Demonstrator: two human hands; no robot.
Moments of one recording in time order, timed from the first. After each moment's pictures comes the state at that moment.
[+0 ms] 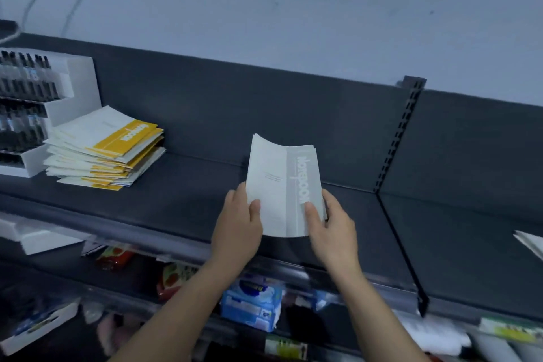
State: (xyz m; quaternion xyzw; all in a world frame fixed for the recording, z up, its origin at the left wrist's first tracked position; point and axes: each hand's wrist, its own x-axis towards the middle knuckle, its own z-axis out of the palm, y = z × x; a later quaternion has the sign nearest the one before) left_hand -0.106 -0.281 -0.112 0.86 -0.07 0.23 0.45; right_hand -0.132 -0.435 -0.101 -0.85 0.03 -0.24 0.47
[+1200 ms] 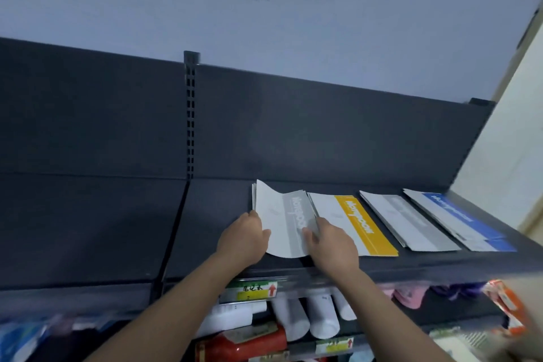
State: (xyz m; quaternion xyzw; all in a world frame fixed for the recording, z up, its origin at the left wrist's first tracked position) left_hand -0.153 -0.701 -0.126 0.94 -0.25 -0.02 0.24; right_hand -0.234 -0.853 -0.124 -0.95 0.24 -0.14 0.13
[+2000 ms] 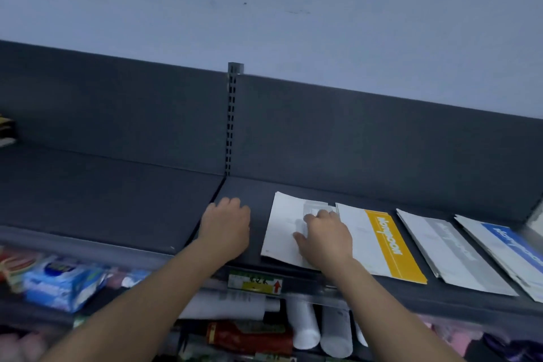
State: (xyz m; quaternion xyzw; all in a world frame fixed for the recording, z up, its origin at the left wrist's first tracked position) left_hand -0.172 -0.664 -0.106 0.97 -0.18 0.14 -0.04; right_hand -0.214 -0.847 -0.106 -0.99 0.06 -0.12 -0.01
